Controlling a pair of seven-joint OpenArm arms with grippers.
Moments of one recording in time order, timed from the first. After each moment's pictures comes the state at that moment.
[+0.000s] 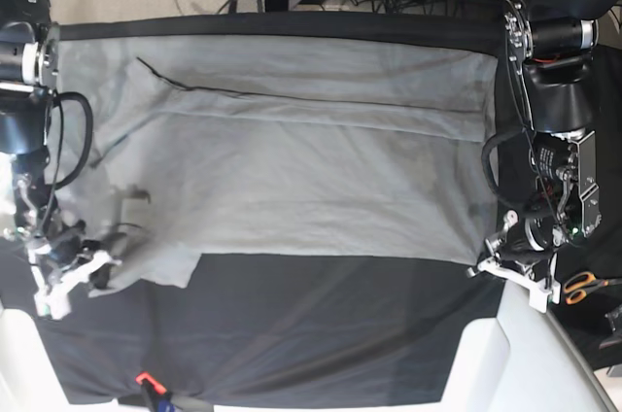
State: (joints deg) left arm -21.8 -19.5 -11.1 56.1 -31.5 -11.0 40.6; right arm 27.3 17.8 2.6 37.3 17.0 26.2 -15.7
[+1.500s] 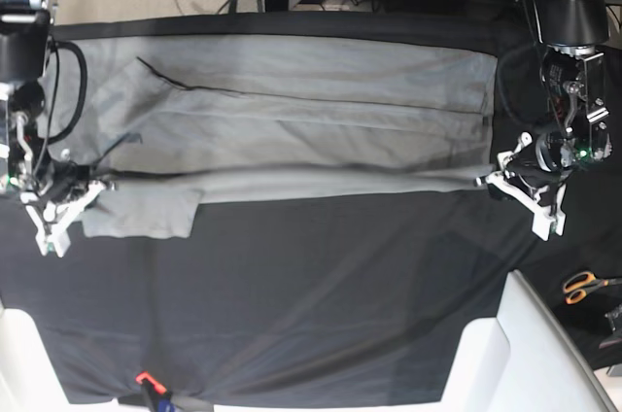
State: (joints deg) left arm -2.9 -24.1 -10.8 70.9 -32.5 -11.7 44.7; right arm 10.6 18.8 7.8 60.7 17.7 18.1 -43.1
